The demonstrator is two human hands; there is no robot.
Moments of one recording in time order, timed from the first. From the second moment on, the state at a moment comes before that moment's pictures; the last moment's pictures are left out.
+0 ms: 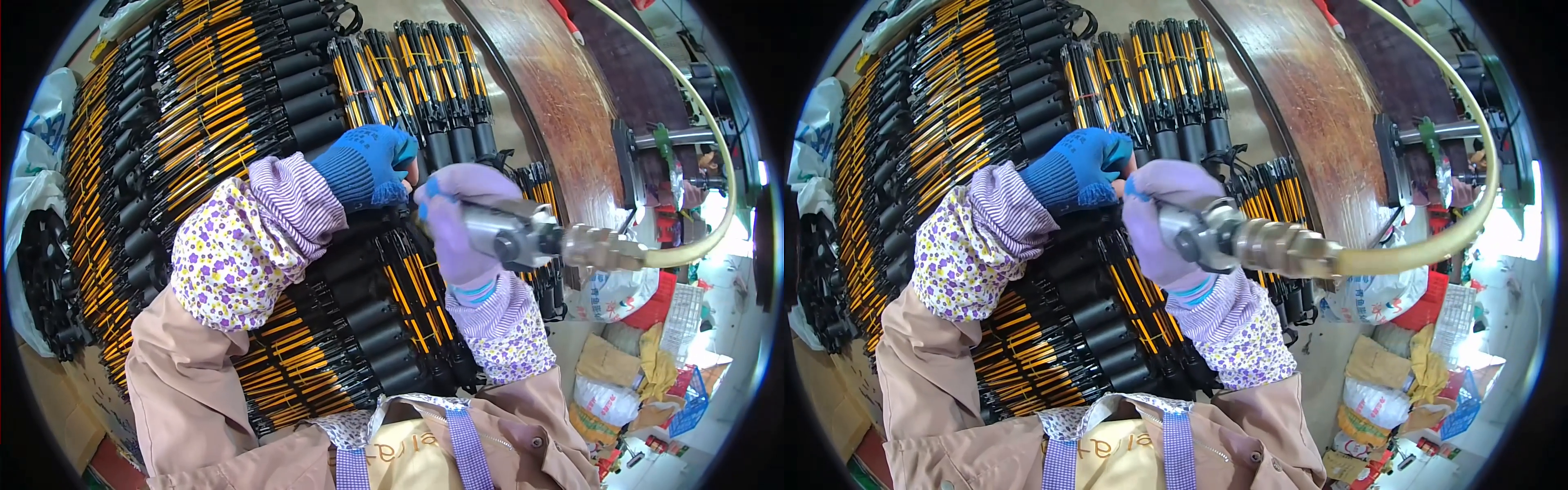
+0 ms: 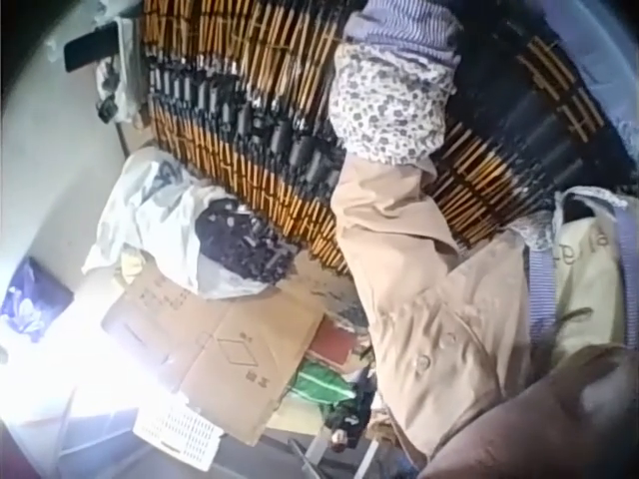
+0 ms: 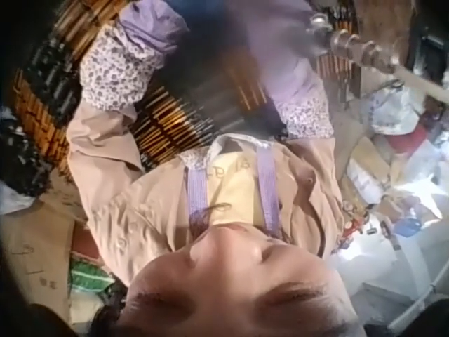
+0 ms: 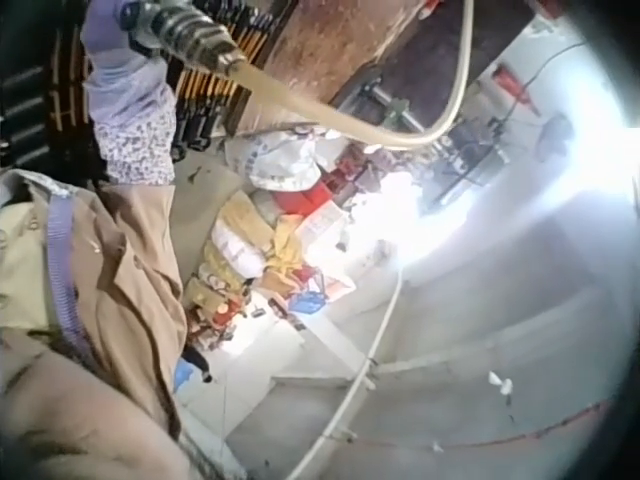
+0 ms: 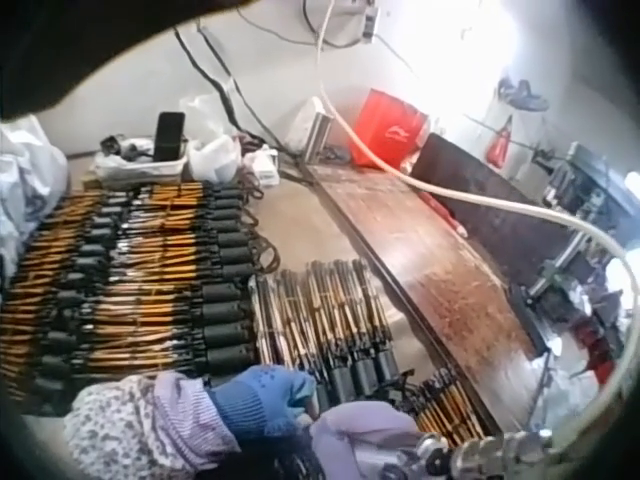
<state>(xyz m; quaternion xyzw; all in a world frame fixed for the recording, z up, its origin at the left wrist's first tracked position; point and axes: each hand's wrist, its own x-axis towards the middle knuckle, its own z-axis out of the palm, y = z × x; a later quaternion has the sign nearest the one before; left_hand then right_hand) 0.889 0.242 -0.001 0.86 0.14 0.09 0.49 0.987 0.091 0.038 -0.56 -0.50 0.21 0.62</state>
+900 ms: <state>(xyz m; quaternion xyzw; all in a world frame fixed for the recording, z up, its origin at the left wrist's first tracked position) 0.892 0.244 -0.007 0.85 0.14 0.08 0.51 0.981 0.107 0.060 -0.55 -0.41 0.22 0.69</state>
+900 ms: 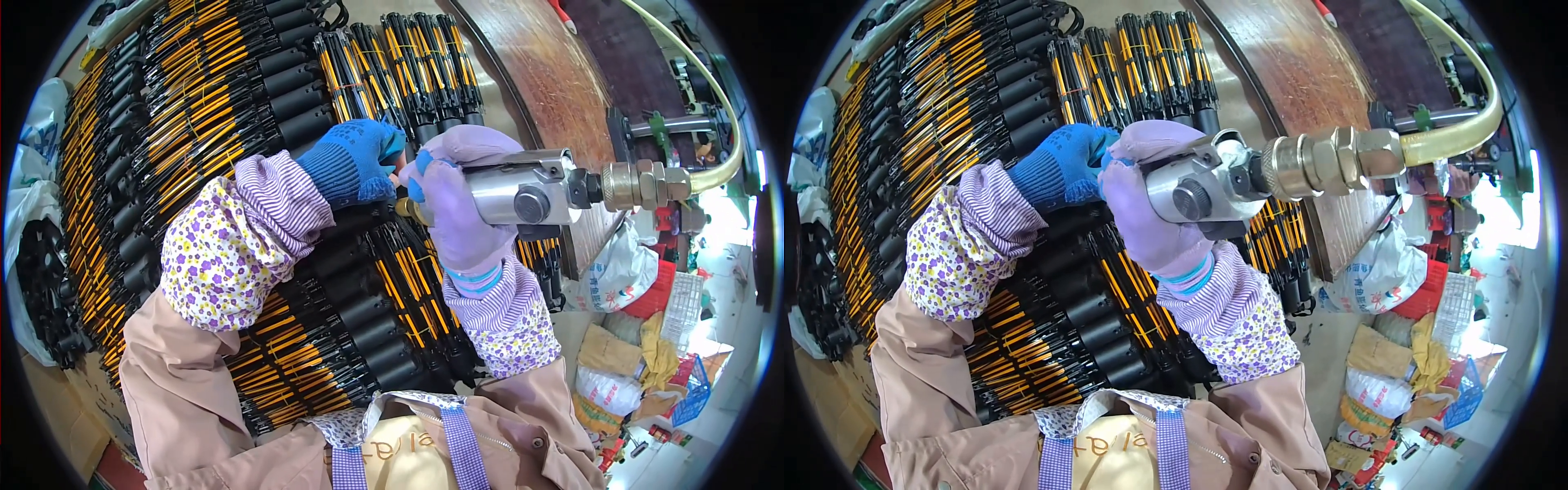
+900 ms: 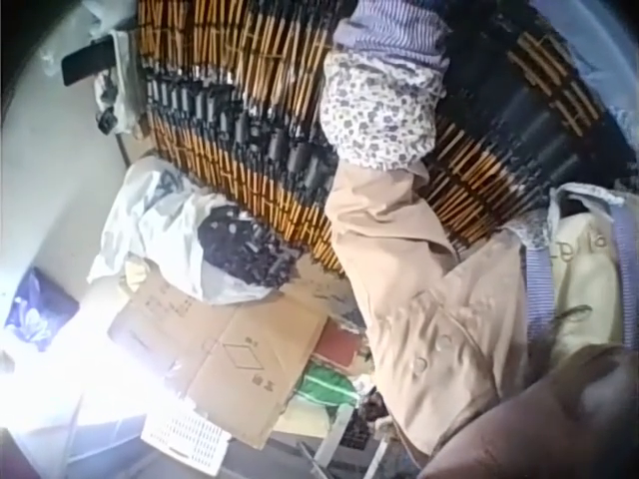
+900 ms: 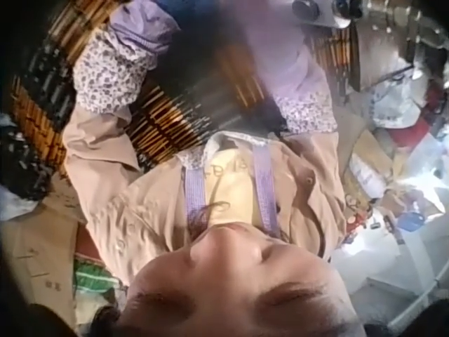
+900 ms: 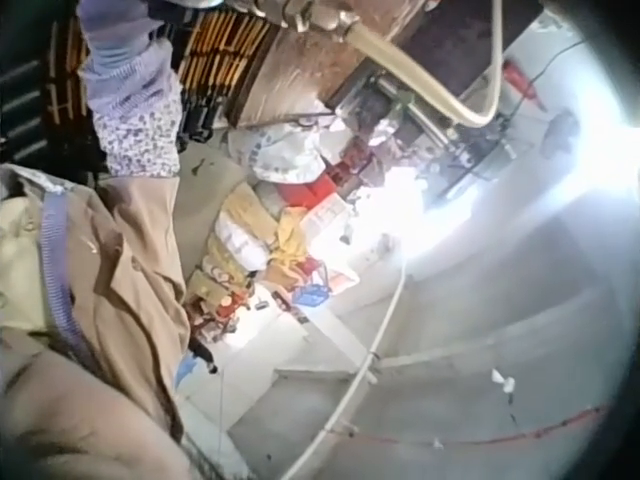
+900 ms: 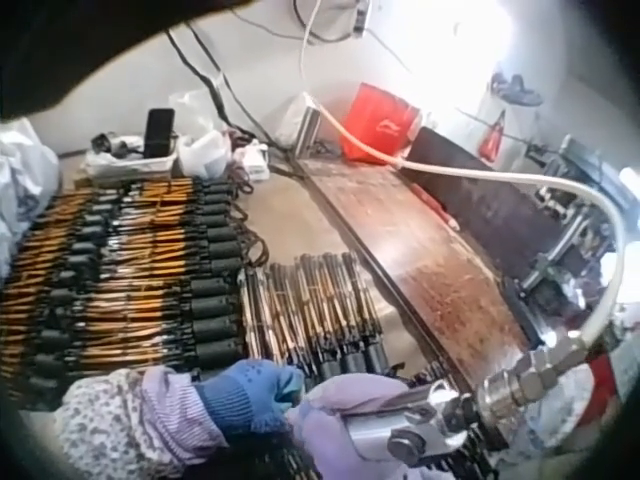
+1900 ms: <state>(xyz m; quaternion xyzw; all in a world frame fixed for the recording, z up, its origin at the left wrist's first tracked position) 0.898 0.246 0.001 0.77 0.13 0.07 0.62 0.989 0.091 0.069 -0.50 -0.40 0.21 0.74</state>
